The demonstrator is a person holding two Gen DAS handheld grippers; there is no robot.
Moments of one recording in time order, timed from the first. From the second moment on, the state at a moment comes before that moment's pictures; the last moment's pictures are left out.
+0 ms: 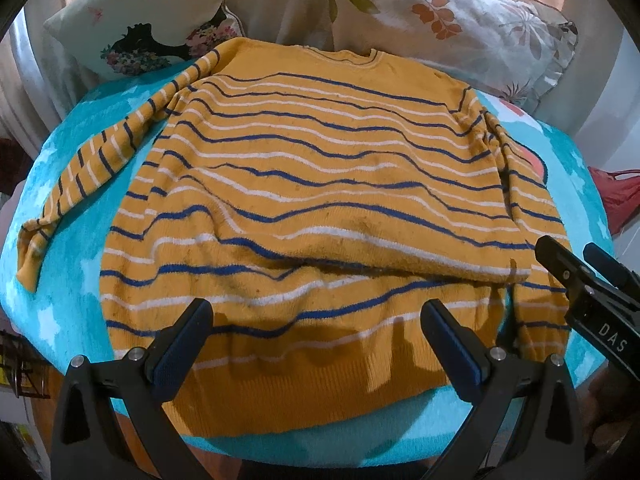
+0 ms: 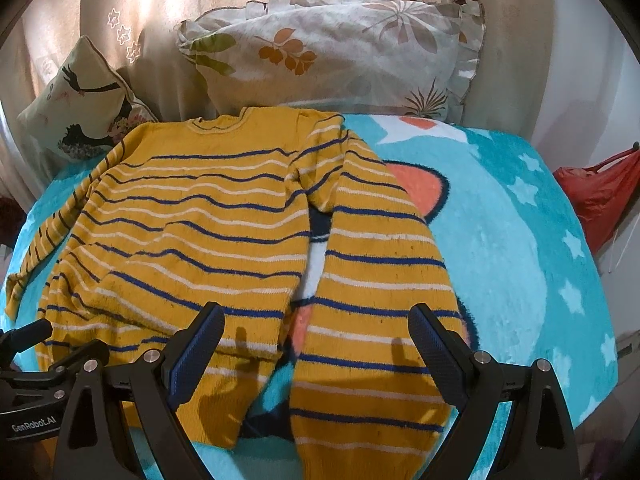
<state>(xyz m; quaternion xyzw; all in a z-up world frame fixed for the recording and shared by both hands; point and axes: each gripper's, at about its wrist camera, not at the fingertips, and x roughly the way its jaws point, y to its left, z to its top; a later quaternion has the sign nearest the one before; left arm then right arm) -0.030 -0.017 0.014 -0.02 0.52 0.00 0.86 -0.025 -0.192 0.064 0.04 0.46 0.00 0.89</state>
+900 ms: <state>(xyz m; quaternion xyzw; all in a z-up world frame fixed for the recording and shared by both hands) 0.031 -0.001 0.018 -0.01 0.53 -0.05 0.85 0.016 -0.178 0.067 0.07 0.45 -0.04 0.89</state>
